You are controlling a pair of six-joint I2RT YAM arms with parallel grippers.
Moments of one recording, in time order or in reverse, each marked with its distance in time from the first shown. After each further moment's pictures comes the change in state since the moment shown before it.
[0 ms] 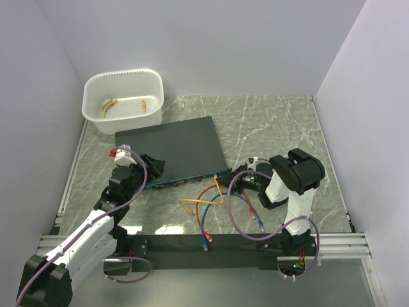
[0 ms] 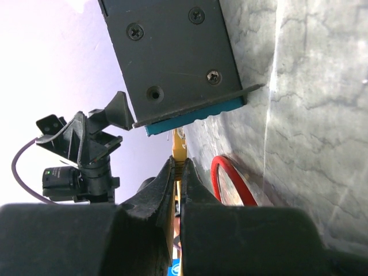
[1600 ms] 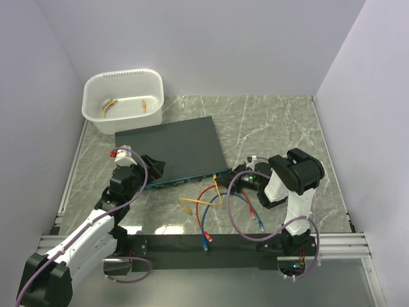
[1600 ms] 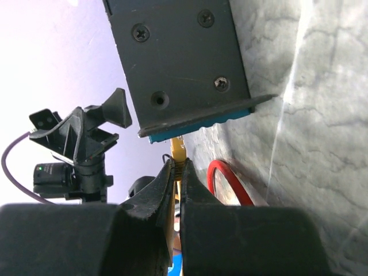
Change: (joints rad) left arm 0.000 0.009 -0.008 0.002 -0.007 0.004; right arm 0.015 0.003 0.017 -0.016 0.009 -0.037
